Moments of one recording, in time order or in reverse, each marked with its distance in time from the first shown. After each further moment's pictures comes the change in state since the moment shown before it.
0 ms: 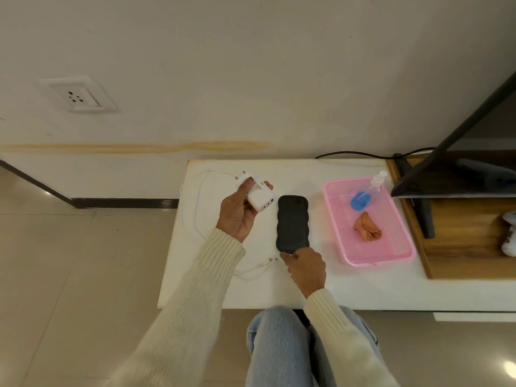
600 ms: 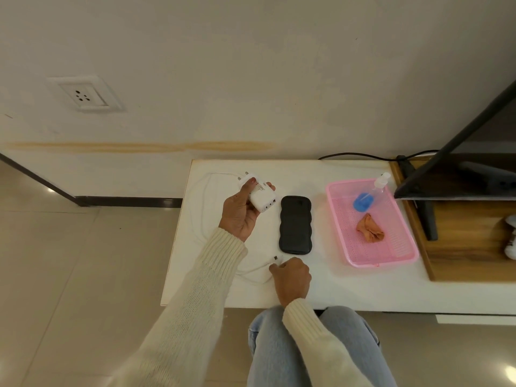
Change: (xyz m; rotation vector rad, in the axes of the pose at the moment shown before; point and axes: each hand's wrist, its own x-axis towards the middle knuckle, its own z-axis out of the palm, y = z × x) left_hand 0.000 0.002 -0.003 0.009 0.044 -0.005; right_hand -0.019 -0.006 0.041 0.045 0.106 0.065
